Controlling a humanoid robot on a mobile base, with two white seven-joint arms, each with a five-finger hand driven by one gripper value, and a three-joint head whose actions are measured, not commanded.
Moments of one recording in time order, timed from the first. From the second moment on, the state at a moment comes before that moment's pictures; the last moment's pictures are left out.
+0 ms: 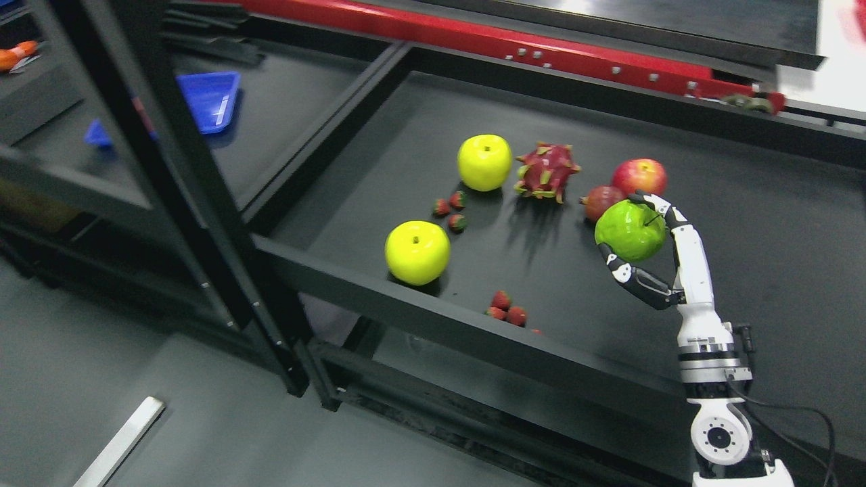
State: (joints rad) left arm 0.04 0.00 -0.06 -0.05 0.05 -0.02 -0.14; right arm -0.01 -0.06 -0.19 -1.66 0.45 -0.36 -0.08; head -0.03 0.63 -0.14
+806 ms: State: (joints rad) left arm 0.04 0.00 -0.06 -0.05 0.05 -0.02 -0.14; right arm 0.00 -0.02 -0.18 -1.66 0.45 -0.38 -0.09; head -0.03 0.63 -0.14
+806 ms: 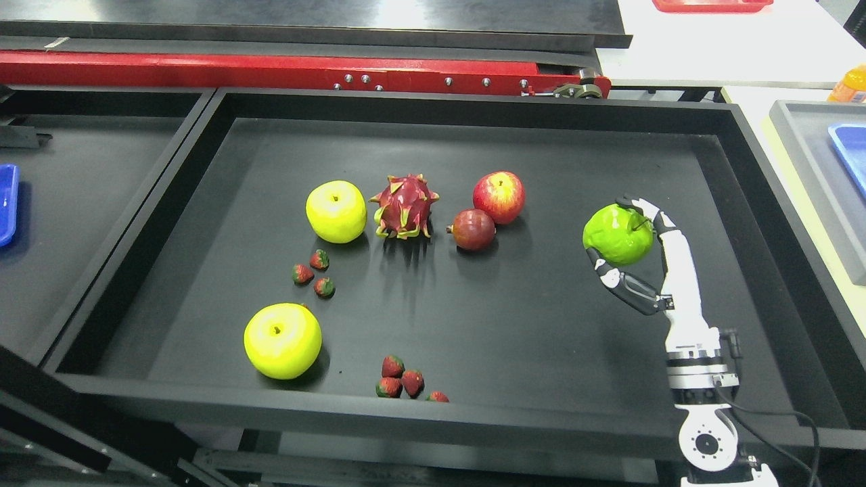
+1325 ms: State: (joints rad) left arm 0.04 0.00 -0.06 -0.05 0.05 -0.02 -0.14; right arm 0.00 -0.01 -0.13 -1.65 0.46 -0.30 0.04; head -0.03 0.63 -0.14
